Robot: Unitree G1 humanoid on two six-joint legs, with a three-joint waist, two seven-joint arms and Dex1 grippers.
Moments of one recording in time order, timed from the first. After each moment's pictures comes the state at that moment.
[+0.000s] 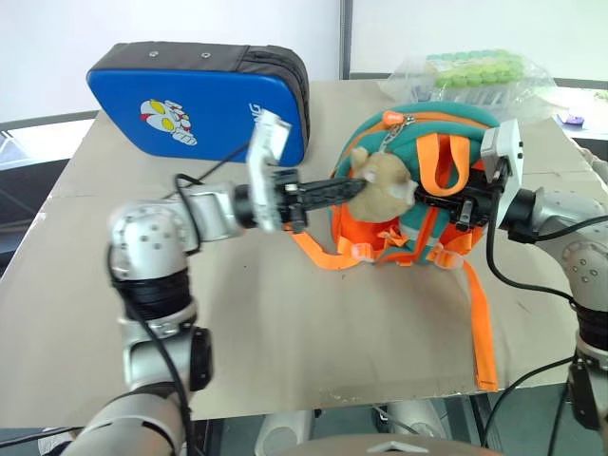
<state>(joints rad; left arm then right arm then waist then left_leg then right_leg) -0.74 0.52 0.30 -0.19 -1.16 1.33 -0.73 -0.54 -0.60 -0.13 -0.33 0.76 0.77 0.78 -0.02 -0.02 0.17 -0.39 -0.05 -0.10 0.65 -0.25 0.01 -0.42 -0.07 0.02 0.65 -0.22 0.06</state>
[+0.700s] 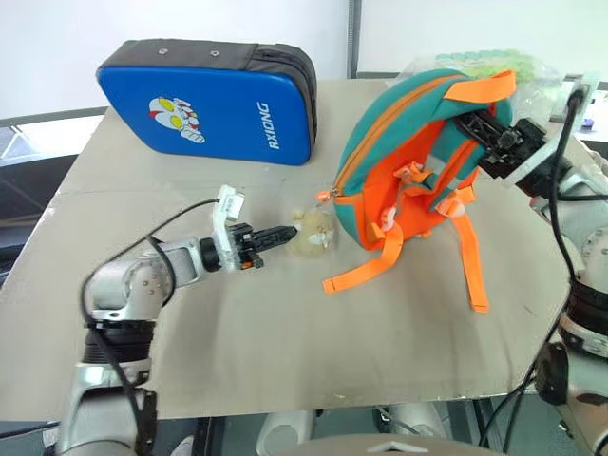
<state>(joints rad) -0.39 0.57 0.14 0.01 -0.83 0.89 -0.78 -0.56 -0.60 -0.27 -0.34 0.92 0.78 0.38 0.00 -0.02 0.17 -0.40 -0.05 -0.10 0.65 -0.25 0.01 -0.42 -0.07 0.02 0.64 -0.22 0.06</state>
